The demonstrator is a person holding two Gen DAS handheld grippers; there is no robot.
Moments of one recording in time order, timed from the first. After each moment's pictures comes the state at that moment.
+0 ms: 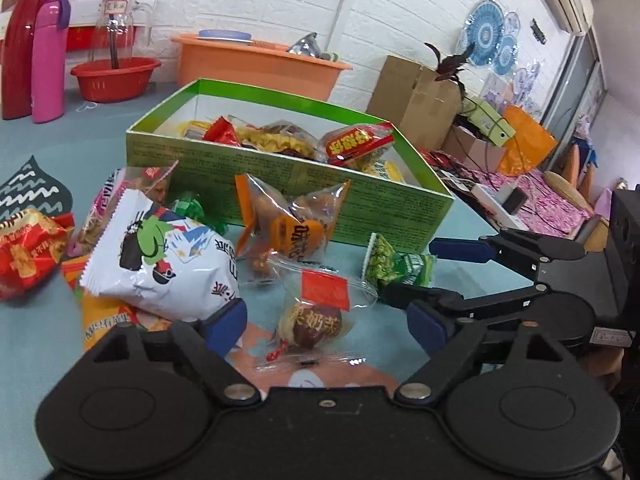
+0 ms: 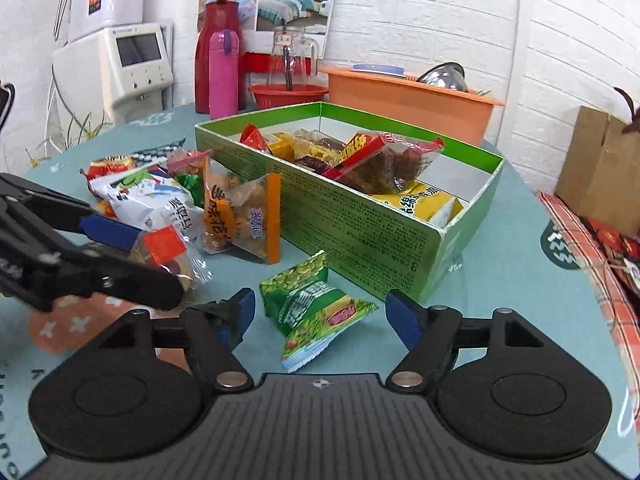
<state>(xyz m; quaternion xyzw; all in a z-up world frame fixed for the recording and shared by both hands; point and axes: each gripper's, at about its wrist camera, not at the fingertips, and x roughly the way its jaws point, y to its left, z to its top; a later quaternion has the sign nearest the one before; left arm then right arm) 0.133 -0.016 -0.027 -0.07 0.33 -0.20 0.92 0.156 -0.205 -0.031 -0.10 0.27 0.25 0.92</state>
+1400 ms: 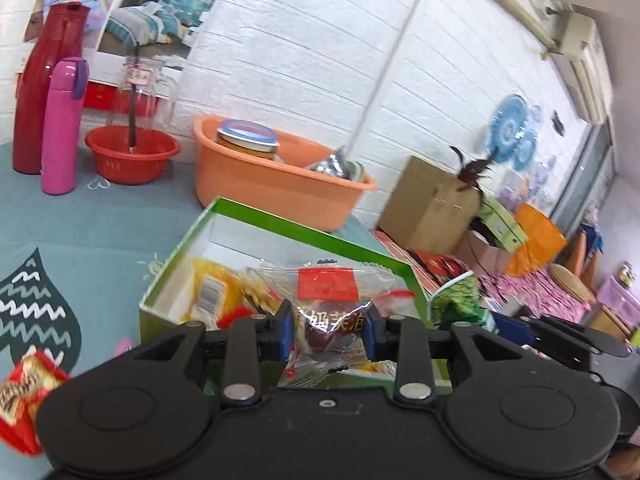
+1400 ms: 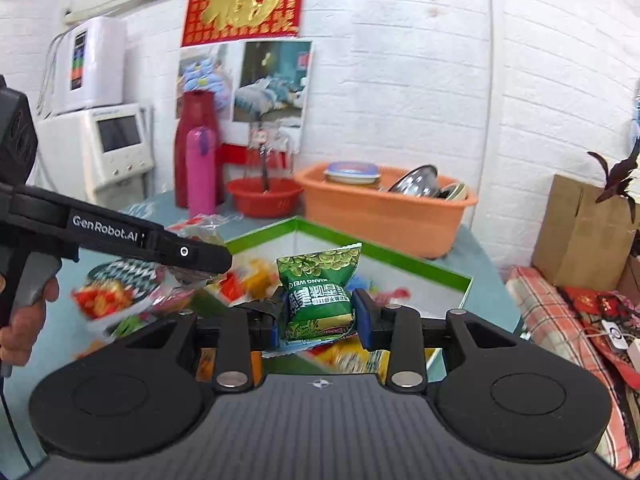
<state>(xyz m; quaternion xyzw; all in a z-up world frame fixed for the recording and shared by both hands) 0.203 0.007 0.042 -0.15 0.25 -0.16 0.94 0.181 -0.198 0.044 -0.05 0.17 0.22 0.96</state>
